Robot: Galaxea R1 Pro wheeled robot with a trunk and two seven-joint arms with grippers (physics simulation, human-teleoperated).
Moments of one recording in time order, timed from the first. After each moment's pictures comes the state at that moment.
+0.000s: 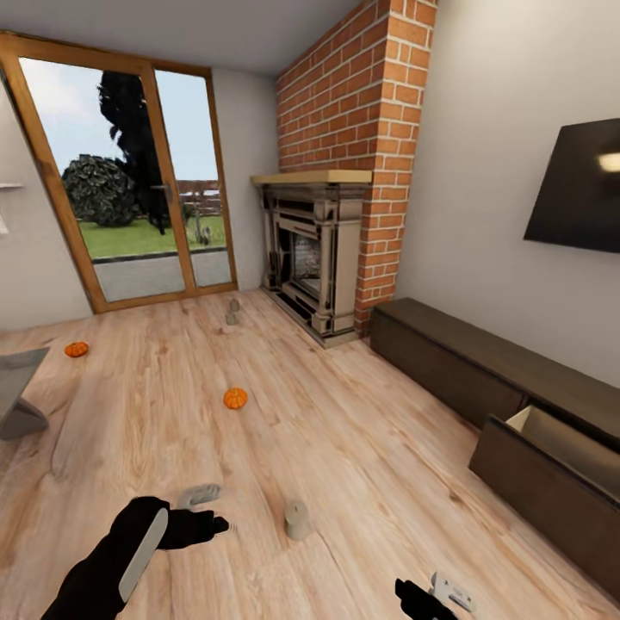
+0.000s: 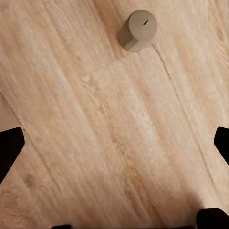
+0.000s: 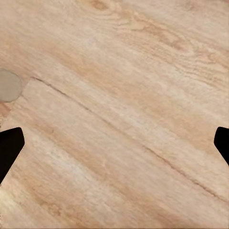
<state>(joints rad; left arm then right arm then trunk) -0.38 0.11 -0.04 -1.02 0.29 0.92 -0.08 -0.47 0.02 0.12 -0.13 -0.65 -0.11 -0.08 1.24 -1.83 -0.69</state>
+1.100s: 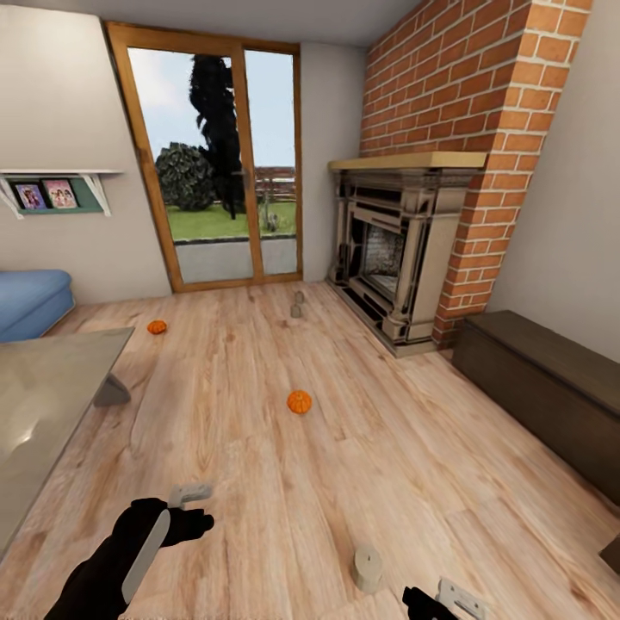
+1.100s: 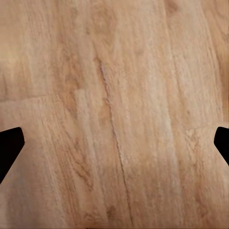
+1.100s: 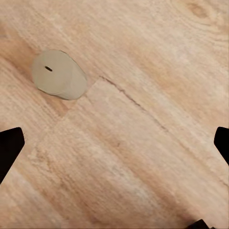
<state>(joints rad) -0.38 0.10 -0.04 -1.01 0.27 0.85 0.09 -0.47 0.02 0.12 -0.13 -0.63 -0.10 -0.18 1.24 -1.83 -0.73</state>
